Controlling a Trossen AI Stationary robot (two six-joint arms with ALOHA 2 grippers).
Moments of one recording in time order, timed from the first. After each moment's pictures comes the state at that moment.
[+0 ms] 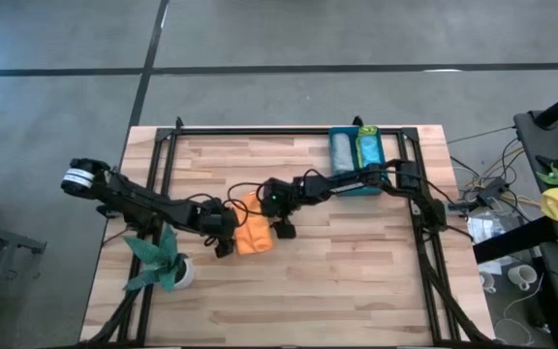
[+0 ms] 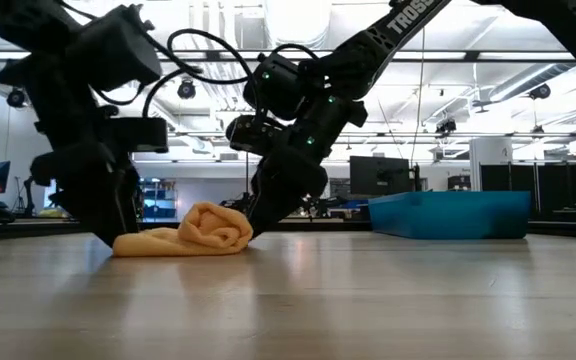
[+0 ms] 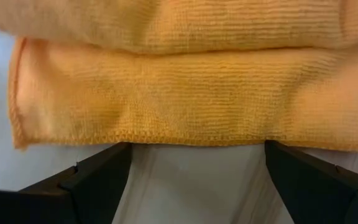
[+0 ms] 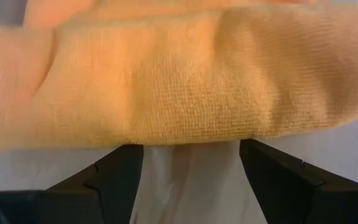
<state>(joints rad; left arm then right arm) -0.19 1.43 0.56 -0.27 -0.21 -0.47 -0.09 2.16 1.44 -0.24 -0.19 -0.26</state>
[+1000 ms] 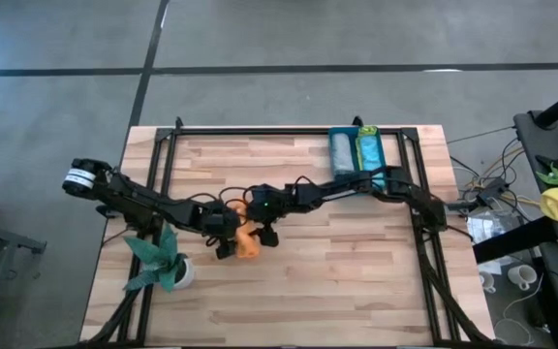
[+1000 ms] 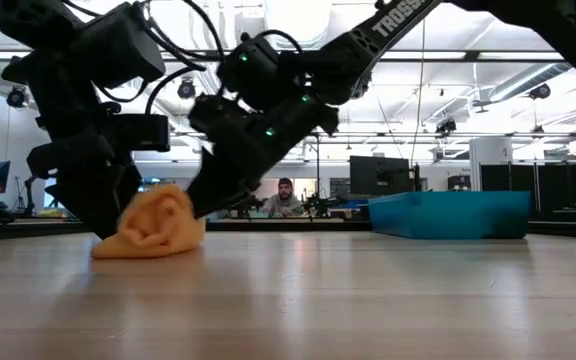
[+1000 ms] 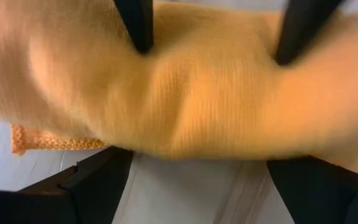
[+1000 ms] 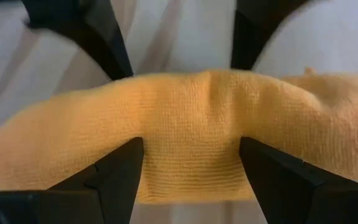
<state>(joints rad) -0.19 1.41 0.58 -0.29 -0.17 -0.46 -0.03 2.27 1.56 -0.03 -0.24 -0.11</state>
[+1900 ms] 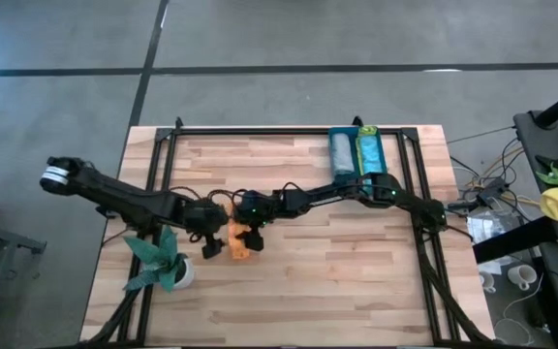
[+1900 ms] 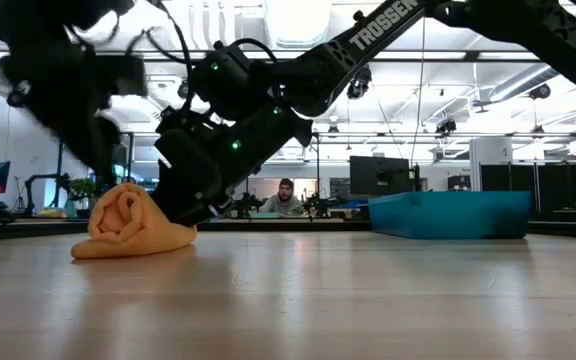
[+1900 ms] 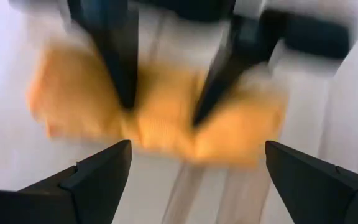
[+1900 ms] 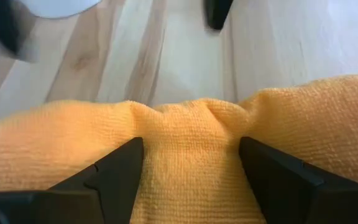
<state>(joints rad) -0.22 1.10 0.61 -0.51 -0.12 -0.54 -0.02 2.41 1.74 -0.05 -0.18 0.01</state>
